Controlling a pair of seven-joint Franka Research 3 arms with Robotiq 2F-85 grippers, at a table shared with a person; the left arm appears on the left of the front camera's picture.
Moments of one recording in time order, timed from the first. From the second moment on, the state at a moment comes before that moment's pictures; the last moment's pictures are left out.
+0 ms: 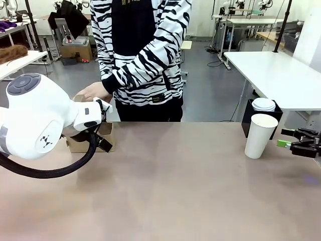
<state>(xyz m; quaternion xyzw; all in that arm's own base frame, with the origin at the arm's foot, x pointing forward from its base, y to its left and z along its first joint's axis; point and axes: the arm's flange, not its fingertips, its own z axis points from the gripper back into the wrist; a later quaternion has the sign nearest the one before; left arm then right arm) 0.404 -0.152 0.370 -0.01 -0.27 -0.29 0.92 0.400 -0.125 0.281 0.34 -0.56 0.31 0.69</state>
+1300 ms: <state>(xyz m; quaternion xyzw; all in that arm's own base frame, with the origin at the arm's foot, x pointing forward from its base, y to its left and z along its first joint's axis) 0.404 -0.152 0.370 -0.01 -0.27 -0.29 0.92 0.440 -0.110 0.245 0.35 -0.59 0.32 0.66</state>
